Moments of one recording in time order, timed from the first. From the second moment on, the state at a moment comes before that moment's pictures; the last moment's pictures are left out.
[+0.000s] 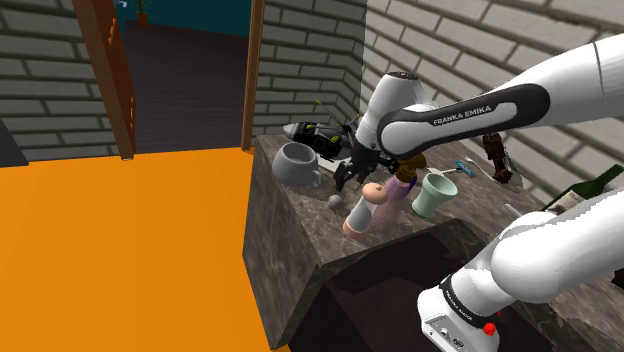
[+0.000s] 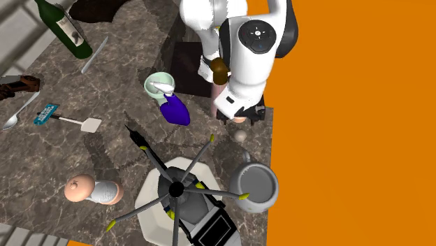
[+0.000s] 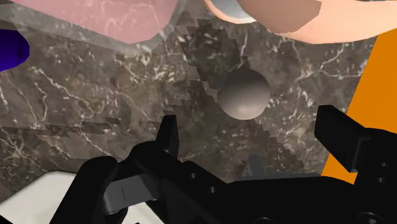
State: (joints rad) arm 0.05 -0.29 0.18 -2.63 0.07 2.35 0.18
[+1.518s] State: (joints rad) arm 0.04 -0.10 0.22 -2.60 0.00 2.58 0.27
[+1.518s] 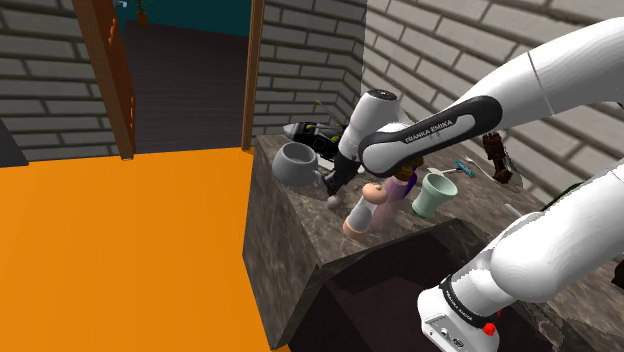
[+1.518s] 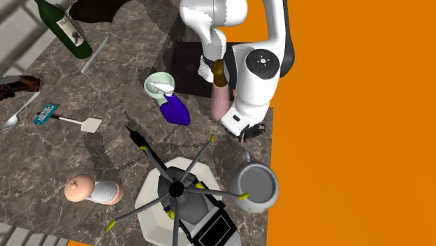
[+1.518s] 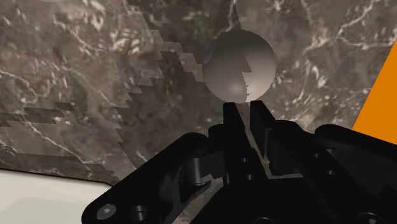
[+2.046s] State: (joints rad) arm 0.04 -0.05 0.22 -2.52 0.02 2.51 0.26
